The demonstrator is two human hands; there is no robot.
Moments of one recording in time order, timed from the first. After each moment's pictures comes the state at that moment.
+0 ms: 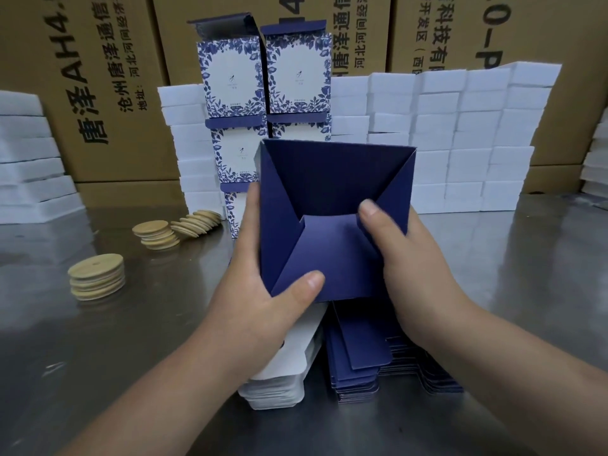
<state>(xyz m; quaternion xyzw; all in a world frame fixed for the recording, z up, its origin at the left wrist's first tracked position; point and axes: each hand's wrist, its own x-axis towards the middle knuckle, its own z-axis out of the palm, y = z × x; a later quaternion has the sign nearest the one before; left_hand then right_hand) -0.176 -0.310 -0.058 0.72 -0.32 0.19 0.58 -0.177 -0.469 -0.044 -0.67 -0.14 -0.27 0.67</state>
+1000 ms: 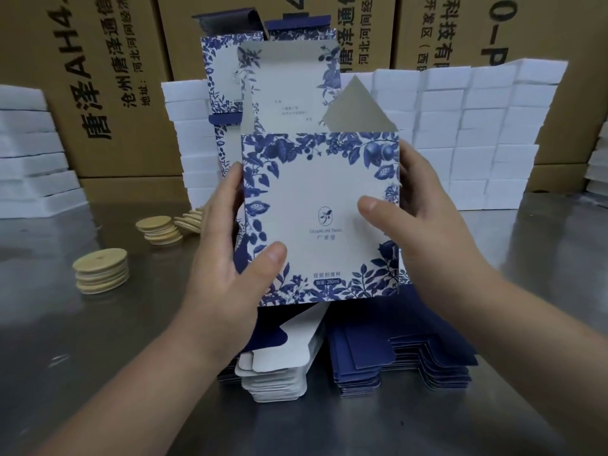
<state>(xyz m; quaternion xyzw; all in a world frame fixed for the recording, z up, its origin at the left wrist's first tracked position) -0.167 -0.296 -0.049 0.67 -0.36 0.25 0.60 -0.184 -0.478 -0.020 -0.71 -0.21 -0.28 0.61</state>
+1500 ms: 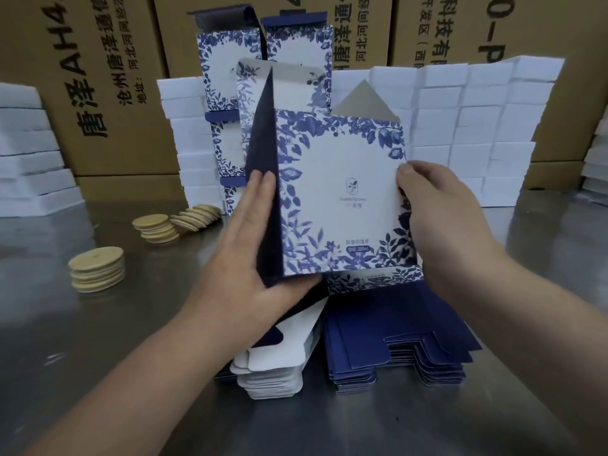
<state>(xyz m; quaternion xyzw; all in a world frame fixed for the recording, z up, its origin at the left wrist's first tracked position) -0.166 -0.299 -0.049 0.81 -0.33 0.26 0.42 -0.168 -0.494 -0.016 -0.66 0.00 -0.33 0.67</state>
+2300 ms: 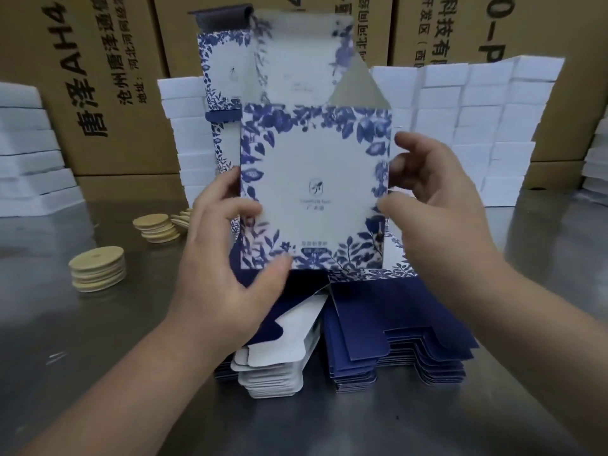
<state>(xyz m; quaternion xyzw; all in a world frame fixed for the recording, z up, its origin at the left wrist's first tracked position) -0.161 -0.292 -0.053 0.72 -0.35 0.39 0.45 -0.183 -0.486 -0.015 -0.69 -0.19 -0.35 0.60</state>
